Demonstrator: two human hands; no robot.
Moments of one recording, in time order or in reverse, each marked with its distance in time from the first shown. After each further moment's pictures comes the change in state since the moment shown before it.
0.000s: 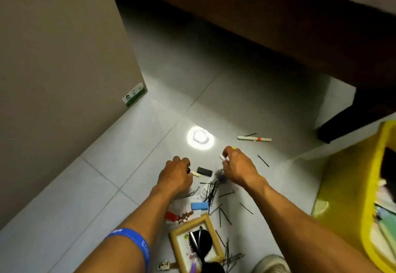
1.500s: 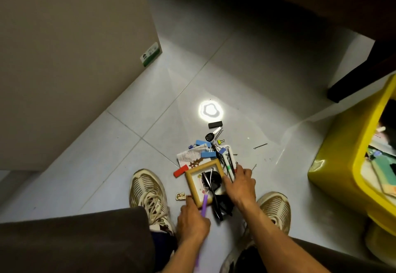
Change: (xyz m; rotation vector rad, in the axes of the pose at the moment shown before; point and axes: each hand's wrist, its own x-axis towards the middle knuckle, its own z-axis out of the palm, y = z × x) left_hand -0.222 0.003 0.140 -0.281 -0.151 -0.612; right_hand -0.151 0.026 0.141 0.259 -0.088 0.390
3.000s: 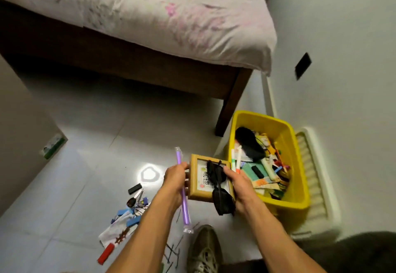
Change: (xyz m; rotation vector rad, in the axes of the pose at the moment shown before) left_hand -0.115 0.258 -0.079 -0.798 -0.463 0.394; right_hand -0.071 0.062 -0.238 1.479 0.295 0.102
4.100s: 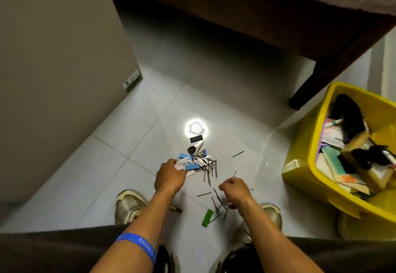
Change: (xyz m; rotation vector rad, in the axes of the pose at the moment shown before) left_hand 0.030 -0.114 -0.200 0.762 0.528 -0.079; right_hand -0.015 0.164 0.090 -1.093 -0.245 0.216
